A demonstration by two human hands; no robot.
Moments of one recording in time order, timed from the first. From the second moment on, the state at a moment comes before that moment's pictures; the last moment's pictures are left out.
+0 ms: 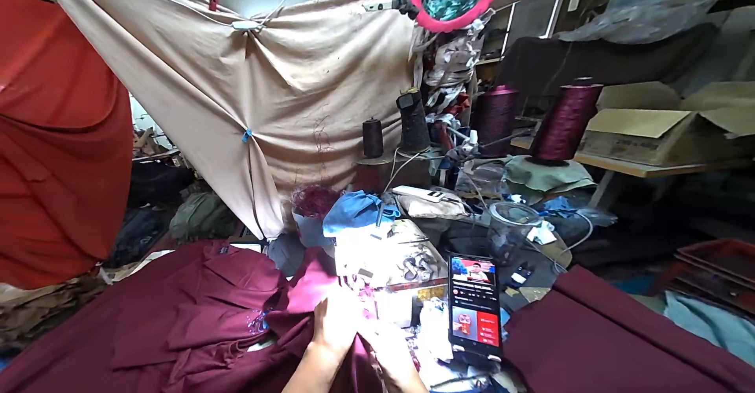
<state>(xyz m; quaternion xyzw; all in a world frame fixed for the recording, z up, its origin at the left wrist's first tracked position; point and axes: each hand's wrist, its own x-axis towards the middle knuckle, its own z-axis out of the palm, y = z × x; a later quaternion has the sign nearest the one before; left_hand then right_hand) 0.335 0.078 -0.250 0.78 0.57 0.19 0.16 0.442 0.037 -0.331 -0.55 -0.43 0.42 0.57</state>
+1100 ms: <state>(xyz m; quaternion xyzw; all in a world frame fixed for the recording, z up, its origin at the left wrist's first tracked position) 0.265 0.018 -0.346 0.84 0.23 0.48 -0.01 0.443 -0.038 -0.350 -0.44 -0.45 0.47 0.62</state>
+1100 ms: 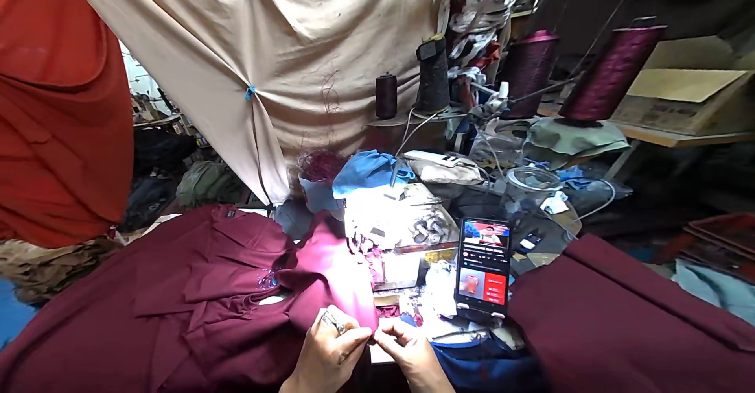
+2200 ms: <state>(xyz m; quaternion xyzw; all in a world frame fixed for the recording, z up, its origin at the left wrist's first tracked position) 0.283 0.071 -0.320 0.85 0.33 0.39 -0.16 0.442 0.049 -0.334 -0.55 -0.44 0.37 0.61</state>
